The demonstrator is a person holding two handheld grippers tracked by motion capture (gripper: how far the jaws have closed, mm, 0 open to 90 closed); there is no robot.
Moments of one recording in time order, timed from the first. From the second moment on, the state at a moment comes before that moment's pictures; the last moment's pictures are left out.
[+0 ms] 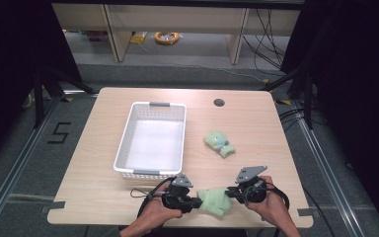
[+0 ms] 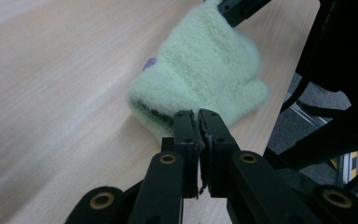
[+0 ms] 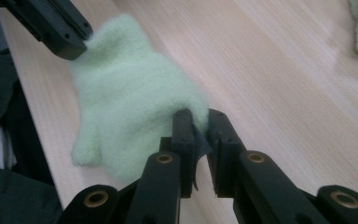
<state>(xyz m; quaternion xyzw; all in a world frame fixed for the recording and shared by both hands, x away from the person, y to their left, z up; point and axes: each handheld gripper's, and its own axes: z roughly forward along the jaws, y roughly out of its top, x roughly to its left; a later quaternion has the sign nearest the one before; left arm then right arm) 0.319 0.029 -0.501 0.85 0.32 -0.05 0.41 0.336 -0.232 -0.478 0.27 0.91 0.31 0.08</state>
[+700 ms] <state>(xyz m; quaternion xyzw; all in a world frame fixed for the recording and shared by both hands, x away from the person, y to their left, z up) 0.322 0.034 -0.508 0.85 0.33 -0.04 0.41 0.345 -0.231 -0.490 0.30 0.90 0.30 0.08</state>
